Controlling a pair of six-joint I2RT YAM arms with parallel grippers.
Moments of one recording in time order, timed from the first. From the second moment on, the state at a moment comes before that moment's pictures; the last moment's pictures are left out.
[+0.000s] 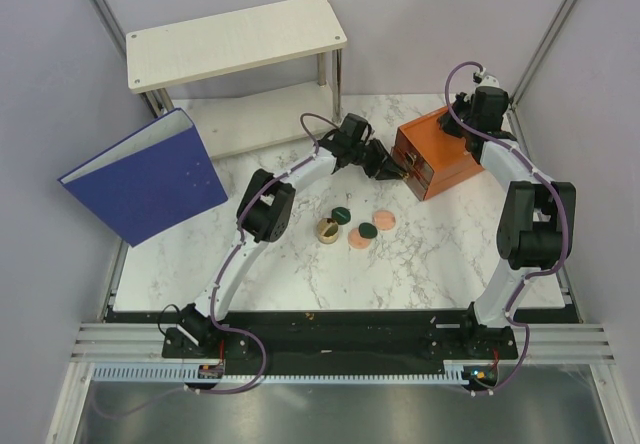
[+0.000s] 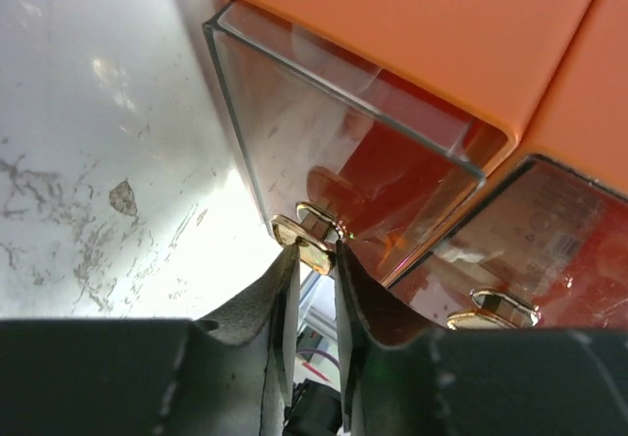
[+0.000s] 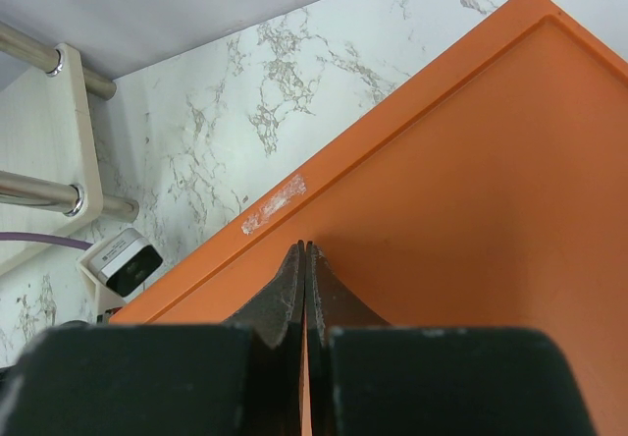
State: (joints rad) left arm -0.62 2.69 2.28 -0.26 0.68 -1.29; right arm -0.04 1.86 1.35 0.02 -0.16 0.37
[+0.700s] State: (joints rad) left arm -0.56 2.40 1.88 -0.43 0.64 -1.15; right arm -0.04 1.85 1.35 0.03 -0.16 0.37
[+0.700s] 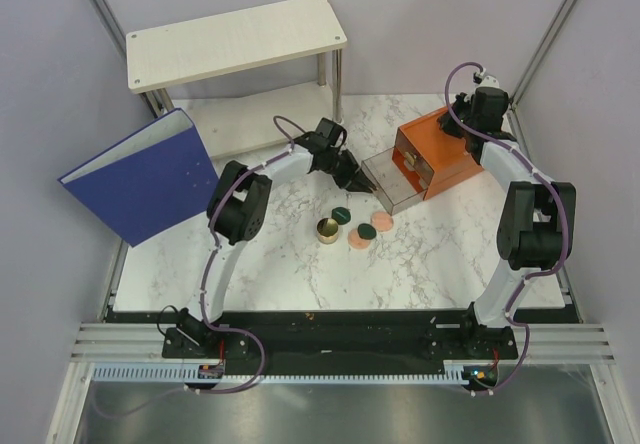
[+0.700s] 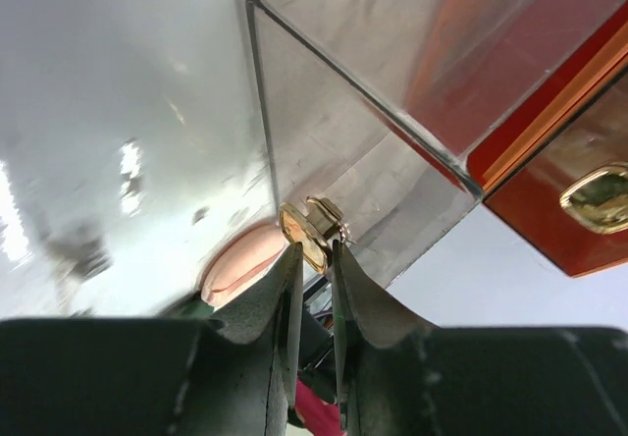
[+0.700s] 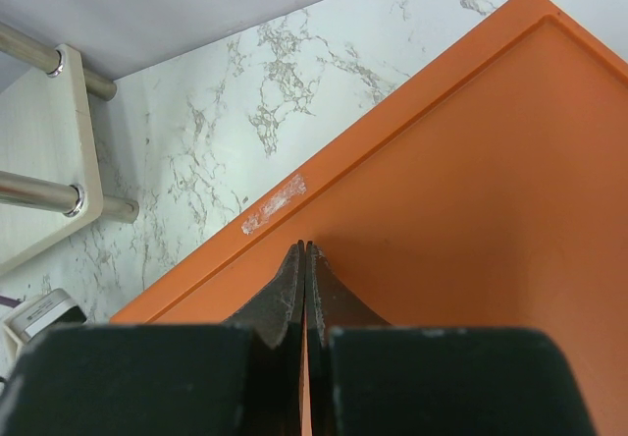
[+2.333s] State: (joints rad) left arm -0.69 2.08 1.77 -1.05 0.09 -0.27; right arm -0.04 1.85 1.34 0.04 -0.17 0.37
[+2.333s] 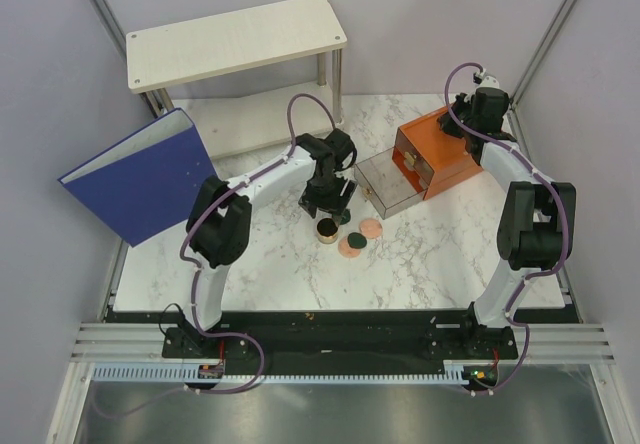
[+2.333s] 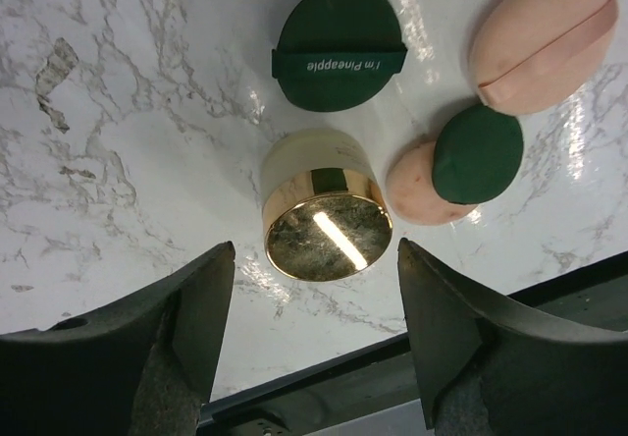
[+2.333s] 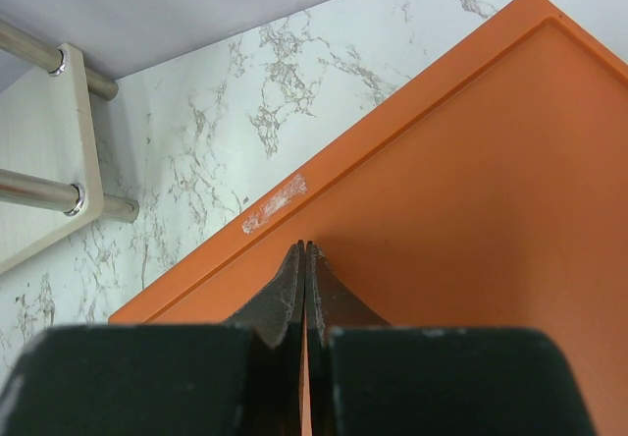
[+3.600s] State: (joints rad) left arm -0.75 2.19 1.74 -1.06 0.09 -0.21; right arm -0.05 1.86 1.34 0.05 -0.19 0.36
